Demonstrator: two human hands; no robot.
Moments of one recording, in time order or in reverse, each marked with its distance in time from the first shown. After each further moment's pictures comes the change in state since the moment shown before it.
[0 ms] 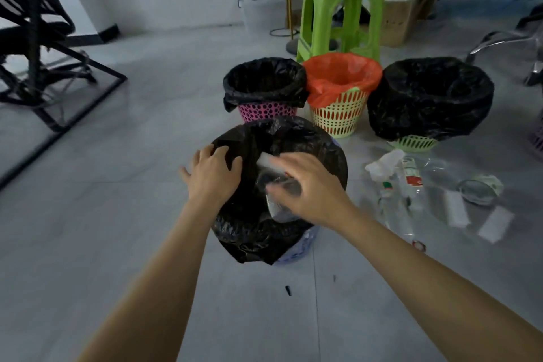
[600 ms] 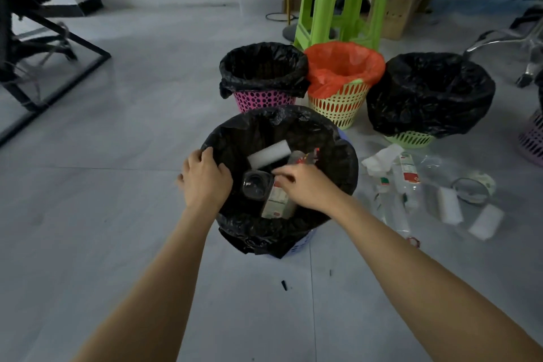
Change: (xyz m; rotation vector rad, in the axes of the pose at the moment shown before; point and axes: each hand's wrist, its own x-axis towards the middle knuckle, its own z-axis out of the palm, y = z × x) left_hand 0.008 -0.028 0.026 -0.164 -0.005 -0.132; right_hand 0.035 0.017 0.031 -0.041 -0.276 0.263
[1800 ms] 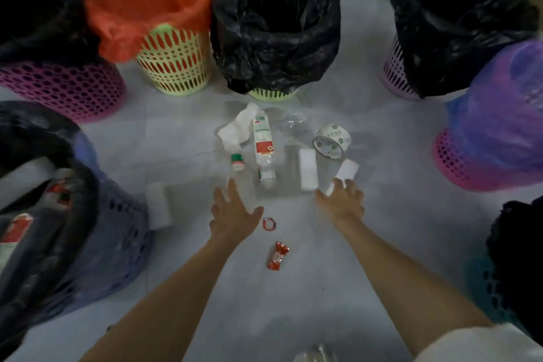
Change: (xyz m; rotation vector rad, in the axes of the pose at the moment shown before) left_hand -0.109 0.258 0.312 0.080 -0.700 0.012; right_hand -0.131 0.406 -0.079 0.054 0.153 1.126
